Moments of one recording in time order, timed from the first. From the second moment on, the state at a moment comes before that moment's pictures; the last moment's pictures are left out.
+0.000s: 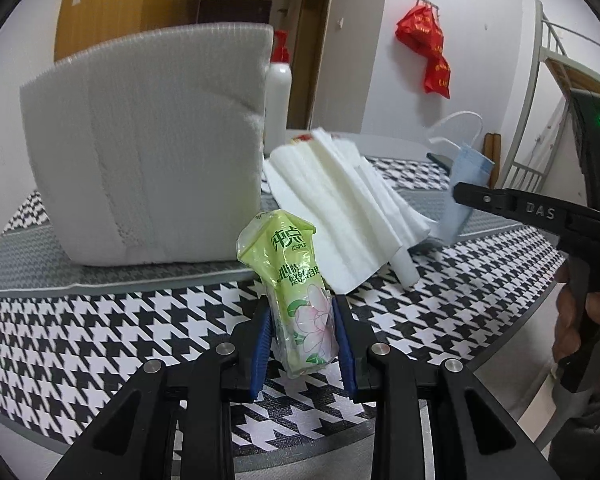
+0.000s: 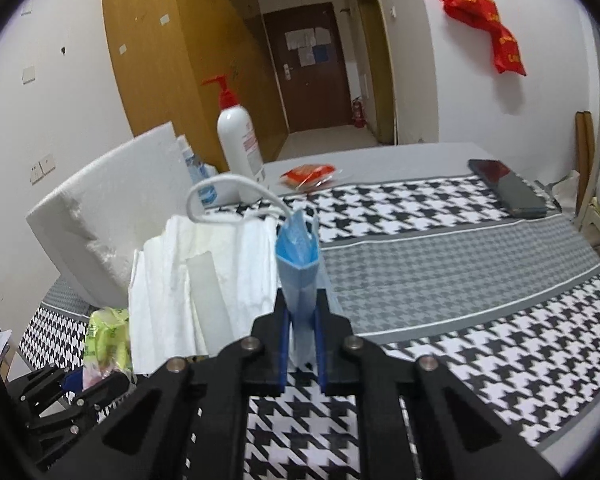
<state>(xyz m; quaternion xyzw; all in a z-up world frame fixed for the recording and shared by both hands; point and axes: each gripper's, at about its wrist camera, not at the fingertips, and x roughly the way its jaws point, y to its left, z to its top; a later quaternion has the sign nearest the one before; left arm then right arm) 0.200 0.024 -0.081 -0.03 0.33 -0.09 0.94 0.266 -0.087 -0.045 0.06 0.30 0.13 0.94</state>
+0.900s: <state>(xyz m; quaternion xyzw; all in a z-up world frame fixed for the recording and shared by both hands) 0.142 0.035 -0.040 -0.01 0.27 -0.10 0.96 0.200 -0.127 -0.006 0.08 0.23 0.12 0.96</state>
